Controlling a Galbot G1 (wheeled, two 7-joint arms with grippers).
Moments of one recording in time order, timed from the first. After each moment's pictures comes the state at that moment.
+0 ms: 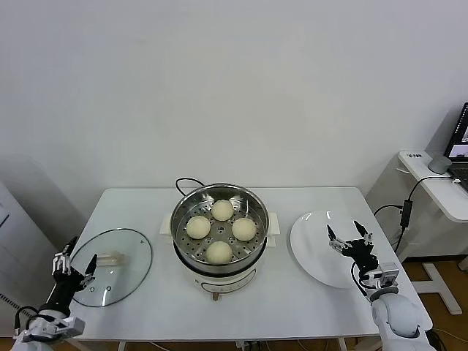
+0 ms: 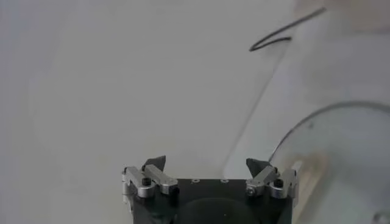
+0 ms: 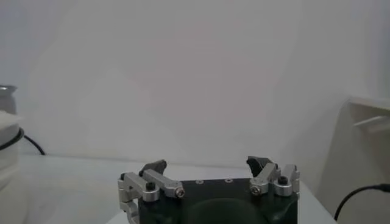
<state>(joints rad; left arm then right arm) 1.53 -1.00 -0.68 -1.72 0.78 -0.09 -0.22 -1.17 1.25 0.72 1.50 0.26 0.05 -0.27</state>
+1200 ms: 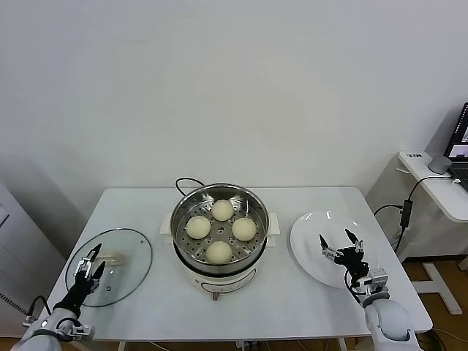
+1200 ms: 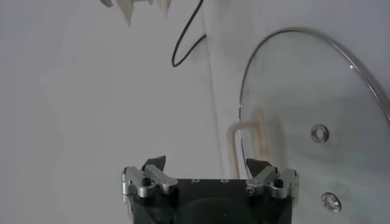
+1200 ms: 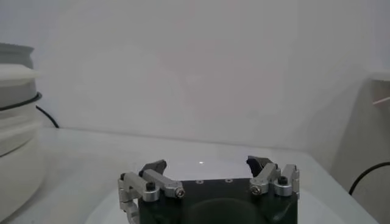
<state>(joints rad) 1.35 -1.08 -0.67 -1.45 1.27 -0.23 -0.27 -1.16 1.28 0.71 1.43 0.18 0.09 -0.32</state>
